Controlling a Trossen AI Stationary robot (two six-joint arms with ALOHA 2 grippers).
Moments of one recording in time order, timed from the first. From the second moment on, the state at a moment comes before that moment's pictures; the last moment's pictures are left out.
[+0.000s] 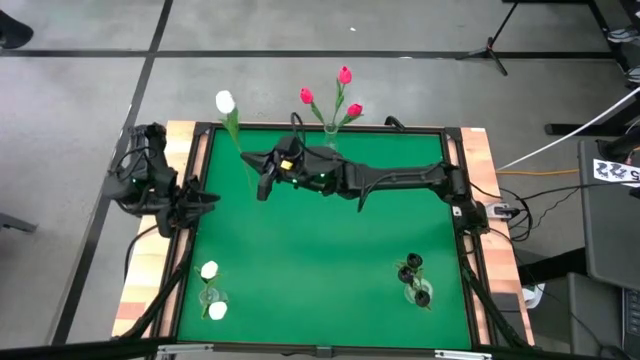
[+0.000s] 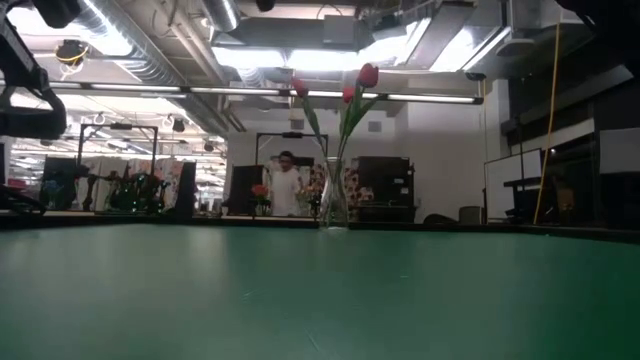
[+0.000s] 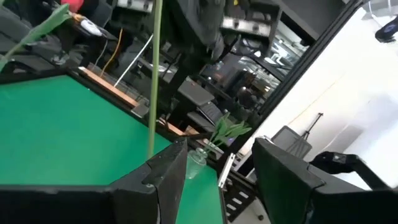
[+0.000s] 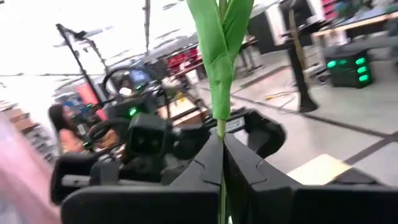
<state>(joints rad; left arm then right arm) -1.17 0.24 0.49 -0.06 -1.22 -0.47 0.02 2.13 2.05 0.22 0.27 0.38</state>
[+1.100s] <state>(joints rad) -0.76 0.34 0.49 -0.01 -0.84 -0.40 0.07 2.18 2.05 0.39 0.15 0.39</state>
